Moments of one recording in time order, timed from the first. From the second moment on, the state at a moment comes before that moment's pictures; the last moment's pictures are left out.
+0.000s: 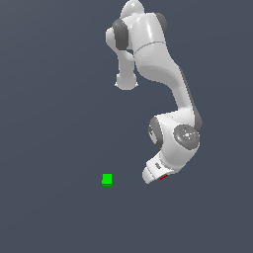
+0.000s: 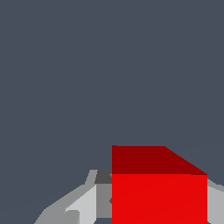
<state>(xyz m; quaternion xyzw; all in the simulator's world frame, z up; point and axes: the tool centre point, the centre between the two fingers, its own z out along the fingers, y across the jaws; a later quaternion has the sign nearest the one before) 0.110 0.158 0.042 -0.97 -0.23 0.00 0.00</state>
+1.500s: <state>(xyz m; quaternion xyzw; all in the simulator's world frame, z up) 0.117 0.094 0.103 -0.97 -0.23 0.00 0.00</state>
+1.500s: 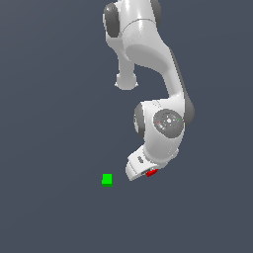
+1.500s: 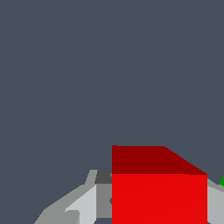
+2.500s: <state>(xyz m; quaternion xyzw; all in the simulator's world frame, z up) 0.135 -0.080 0.060 -0.97 -0.23 0.00 0.00</state>
